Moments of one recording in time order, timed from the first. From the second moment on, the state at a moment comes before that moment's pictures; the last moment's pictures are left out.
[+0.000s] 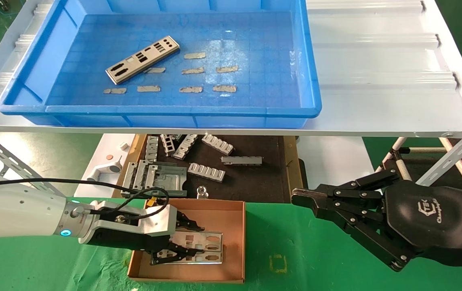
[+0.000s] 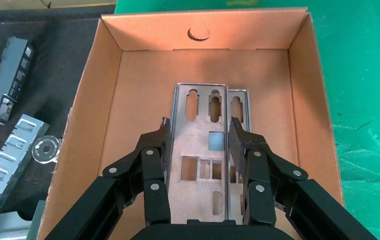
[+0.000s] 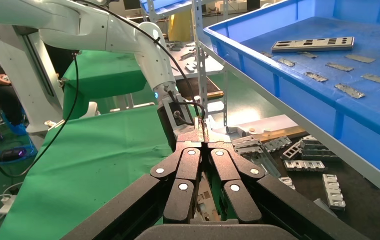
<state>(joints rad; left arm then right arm) -1.49 0.95 1.07 -0.62 1.10 1.26 0.34 1.09 -0.54 -0.44 1.22 -0.61 -1.40 0.09</state>
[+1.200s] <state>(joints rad) -1.35 0.83 0.77 -0.82 0.93 1.41 0.17 1.09 -0.54 -0.44 1.22 -0.61 -1.40 0.09</state>
